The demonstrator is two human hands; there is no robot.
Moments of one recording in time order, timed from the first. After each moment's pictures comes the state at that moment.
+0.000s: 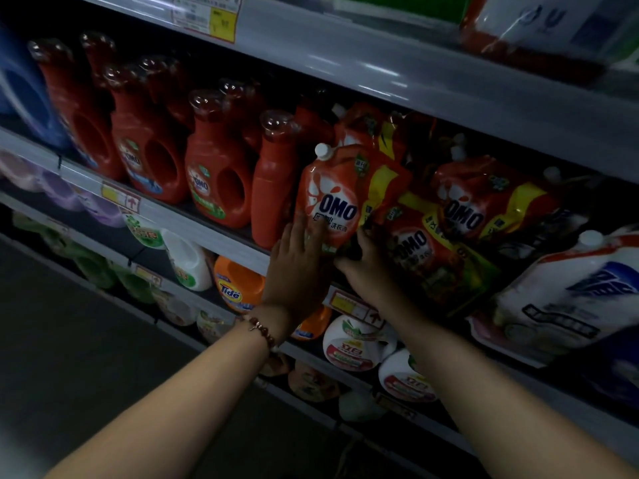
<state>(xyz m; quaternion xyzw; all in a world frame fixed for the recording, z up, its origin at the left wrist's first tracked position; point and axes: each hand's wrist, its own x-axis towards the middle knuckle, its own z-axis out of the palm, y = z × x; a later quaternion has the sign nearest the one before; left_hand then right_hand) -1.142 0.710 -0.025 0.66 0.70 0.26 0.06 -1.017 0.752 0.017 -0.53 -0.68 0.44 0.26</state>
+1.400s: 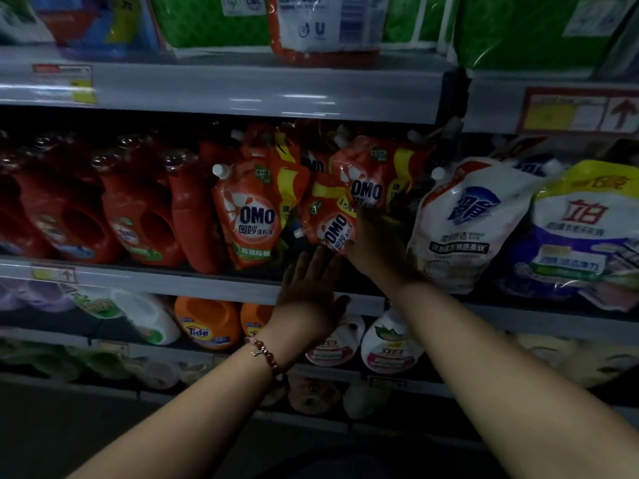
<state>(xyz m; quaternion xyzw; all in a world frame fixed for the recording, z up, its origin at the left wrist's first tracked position) -1.040 0.677 0.001 0.78 0.61 0.08 0.11 -0.904 0.768 0.011 -0.67 -0.72 0.06 0.20</state>
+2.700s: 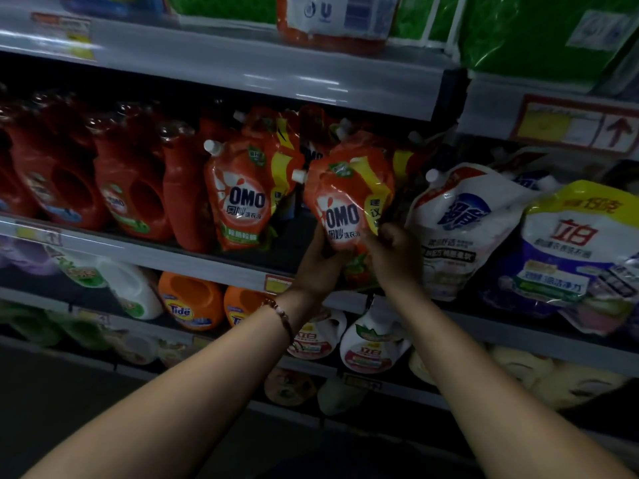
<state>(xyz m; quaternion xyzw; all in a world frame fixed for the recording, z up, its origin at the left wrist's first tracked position) -0.991 0.714 -0.014 0.48 0.43 0.53 0.55 -0.866 0.722 0.019 -0.60 -0.59 0.29 0.46</state>
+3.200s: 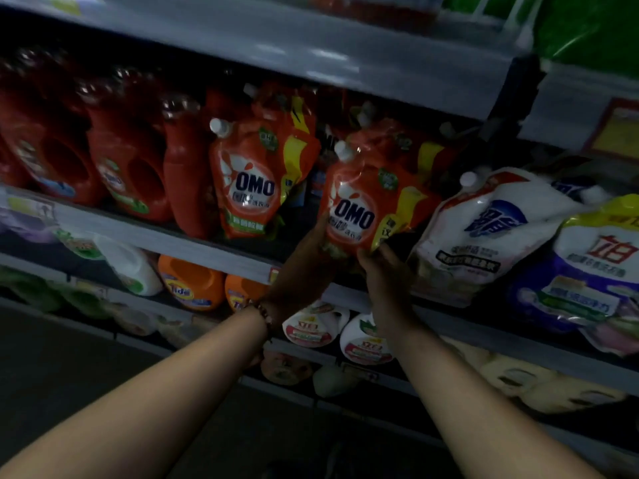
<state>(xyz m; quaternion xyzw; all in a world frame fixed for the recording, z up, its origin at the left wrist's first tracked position) -1.027 0.719 -0.021 0.61 0.36 0.50 0.49 -0.890 0.729 -0.027 -0.59 -0.43 0.49 0.48</state>
